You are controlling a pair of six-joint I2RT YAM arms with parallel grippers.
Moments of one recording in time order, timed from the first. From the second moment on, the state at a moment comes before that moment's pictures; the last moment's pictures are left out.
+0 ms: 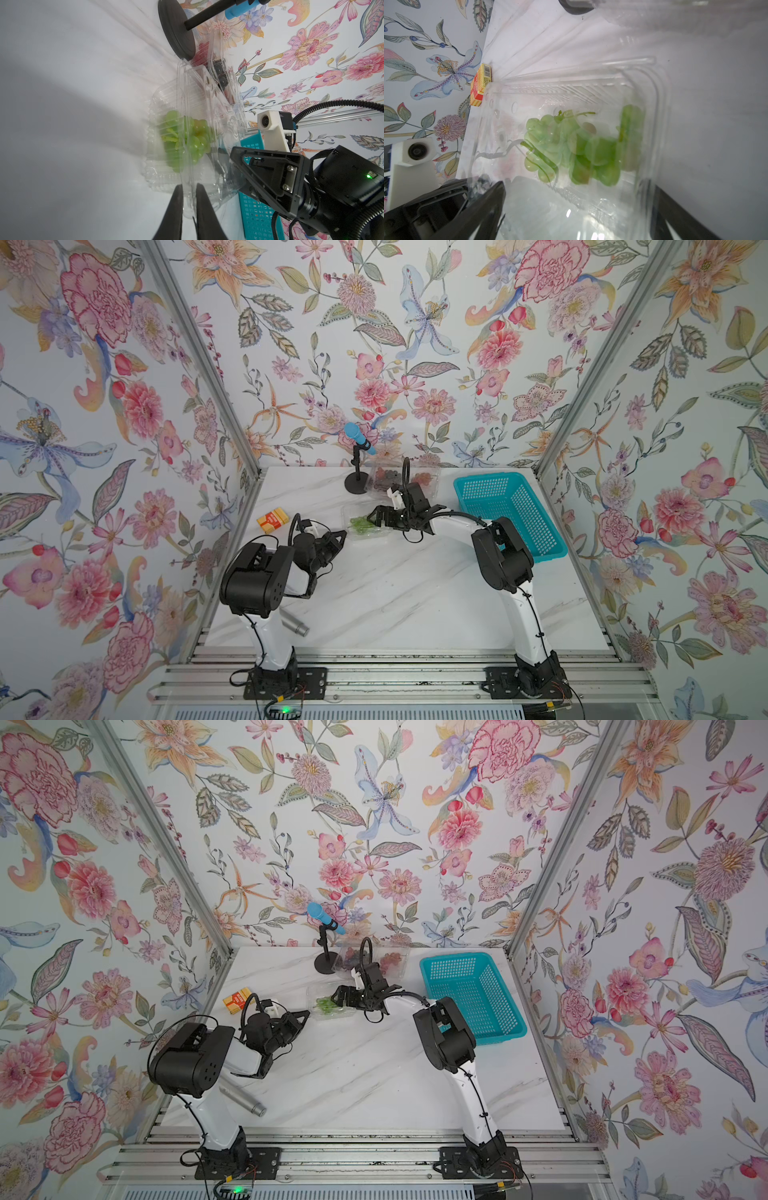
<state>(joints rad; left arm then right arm) -0.14 1.85 0.49 1.06 0.39 -1.03 0.61 2.30 1.68 -0.11 -0.40 0.60</state>
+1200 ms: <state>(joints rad) -0.16 1.60 0.58 0.63 0.31 -0.76 0.59 2.22 1.61 -0.13 -0.40 0.60</state>
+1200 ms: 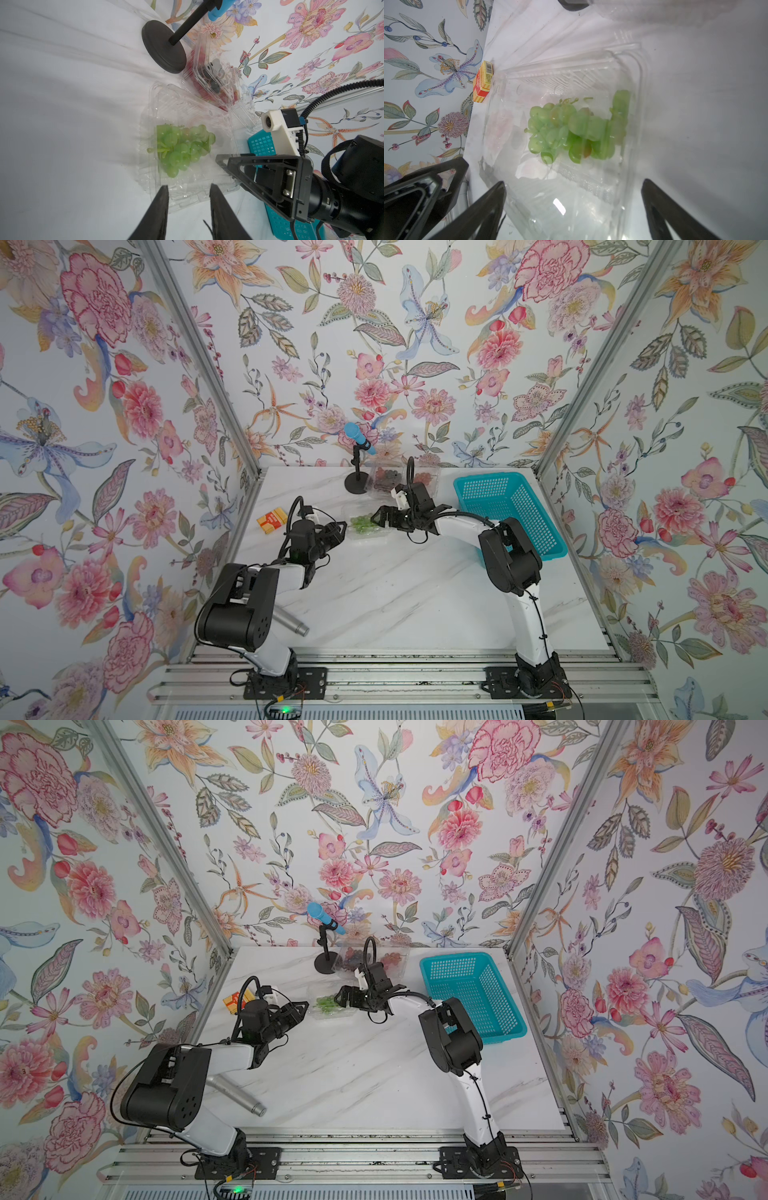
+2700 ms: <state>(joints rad) -0.12 1.11 0.17 0.85 -0.66 0.00 0.12 1.35 0.54 0.31 0.22 0.11</state>
